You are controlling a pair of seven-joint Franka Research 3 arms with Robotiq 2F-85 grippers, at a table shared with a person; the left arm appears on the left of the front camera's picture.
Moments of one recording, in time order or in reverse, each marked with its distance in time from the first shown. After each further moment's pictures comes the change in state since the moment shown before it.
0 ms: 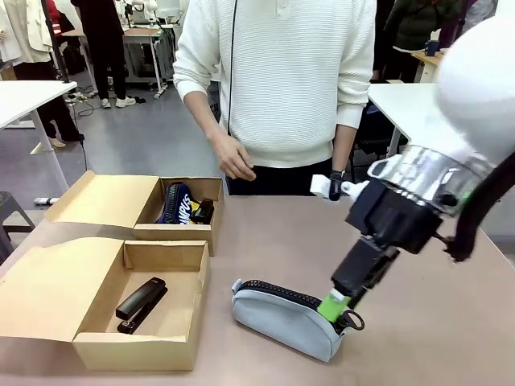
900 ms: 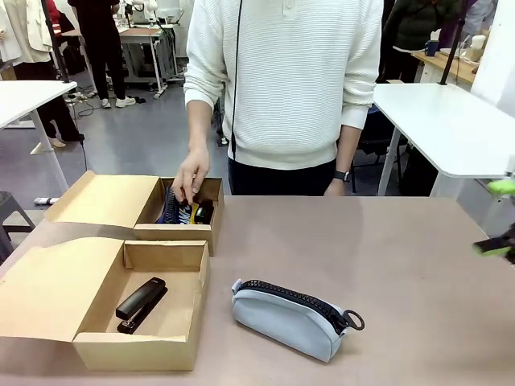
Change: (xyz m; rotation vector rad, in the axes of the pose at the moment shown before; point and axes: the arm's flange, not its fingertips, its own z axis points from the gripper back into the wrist) left arm 0.000 0.000 0.000 -0.001 0.000 0.000; right arm -0.144 -0.163 0.126 0.749 -0.348 -0.499
